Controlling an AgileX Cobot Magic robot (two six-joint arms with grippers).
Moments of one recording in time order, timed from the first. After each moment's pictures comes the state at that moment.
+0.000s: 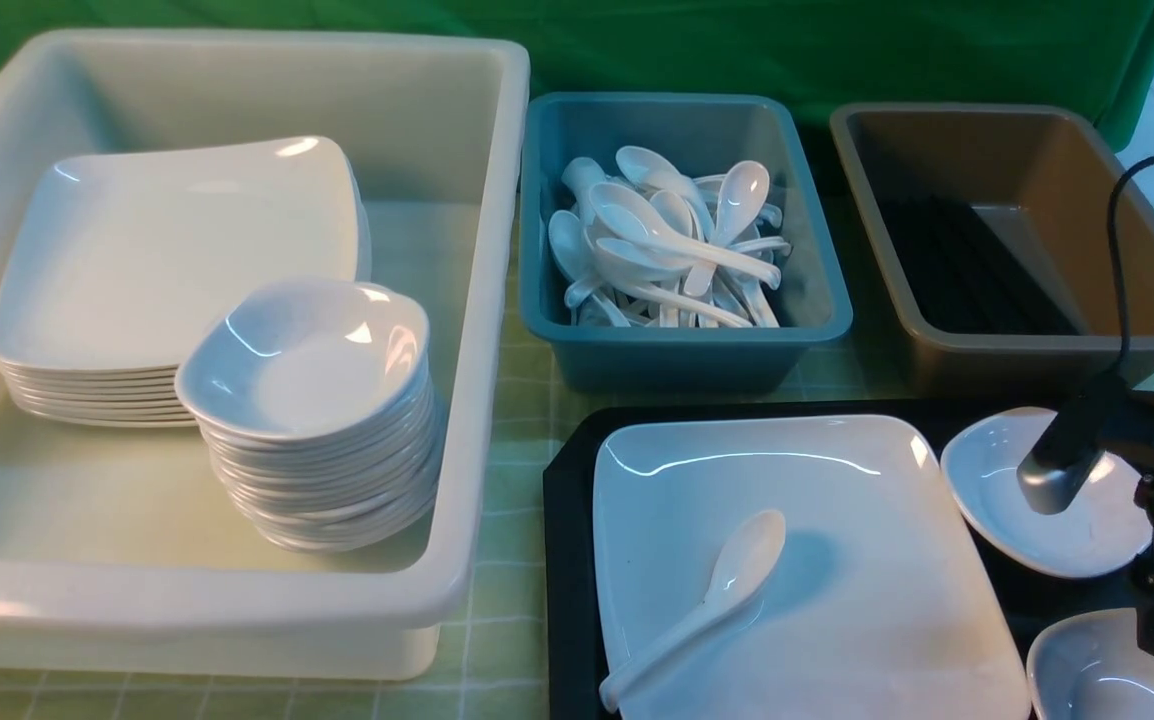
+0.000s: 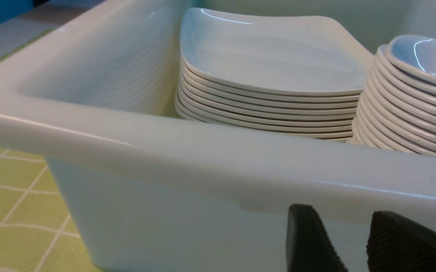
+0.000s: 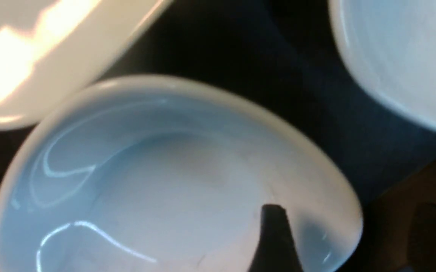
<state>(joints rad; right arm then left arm) 0.10 1.69 -1.02 -0.15 1.01 -0.60 0.11 0.00 0.01 0.00 0.22 -0.07</state>
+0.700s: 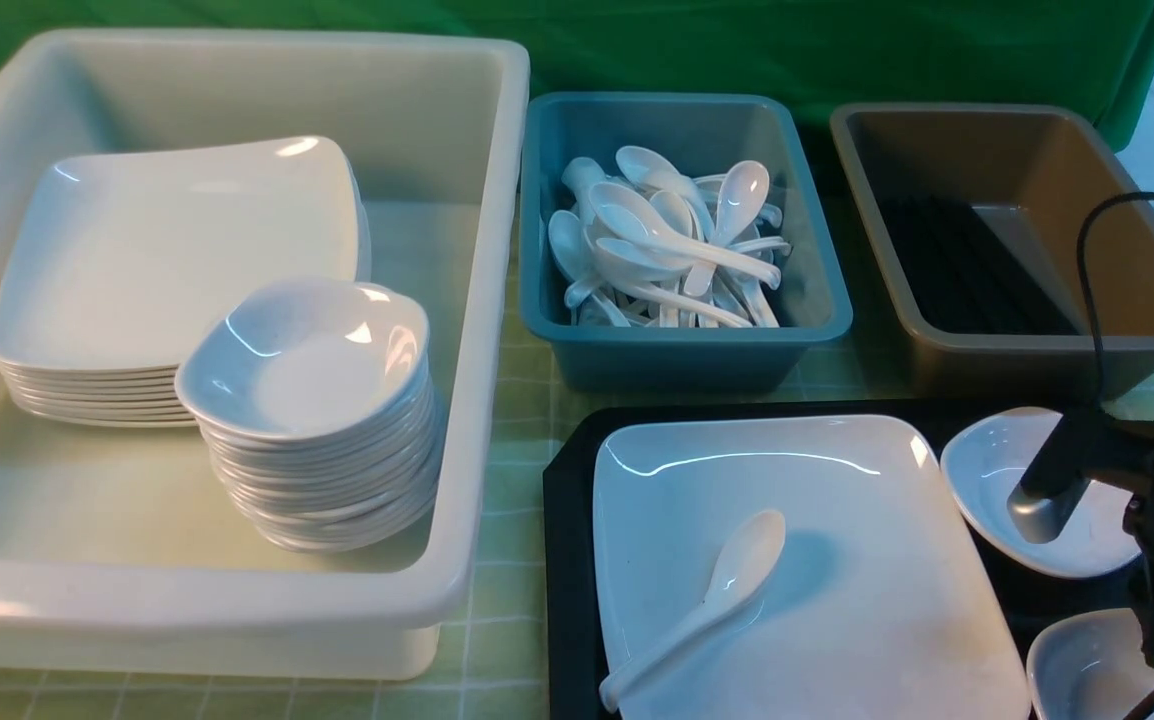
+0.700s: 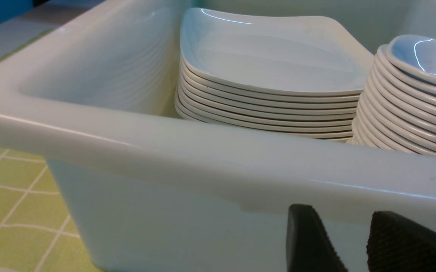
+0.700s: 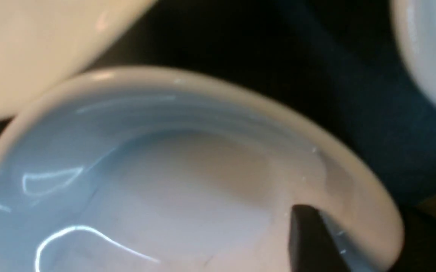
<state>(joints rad) 0.10 1.75 -1.02 -0.17 1.05 -0.62 0.11 0.00 0.01 0.00 0.22 -0.07</state>
